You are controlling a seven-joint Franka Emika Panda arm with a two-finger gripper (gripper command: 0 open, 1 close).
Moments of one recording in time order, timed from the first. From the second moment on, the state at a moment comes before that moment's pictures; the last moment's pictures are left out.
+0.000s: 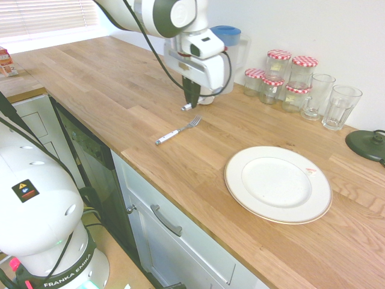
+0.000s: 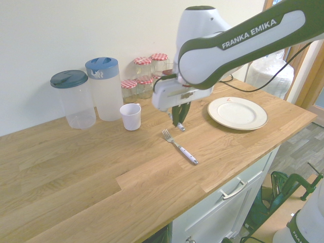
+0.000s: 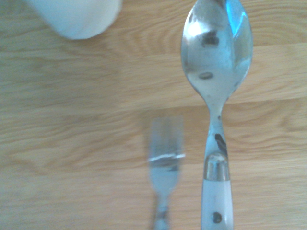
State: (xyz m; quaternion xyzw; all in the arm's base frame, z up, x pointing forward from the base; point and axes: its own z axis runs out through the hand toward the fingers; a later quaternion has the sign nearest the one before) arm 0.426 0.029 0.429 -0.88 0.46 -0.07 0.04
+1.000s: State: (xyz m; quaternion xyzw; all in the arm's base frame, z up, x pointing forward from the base) arm 0.398 -0.199 0.357 -0.84 0.55 -0.04 0.02
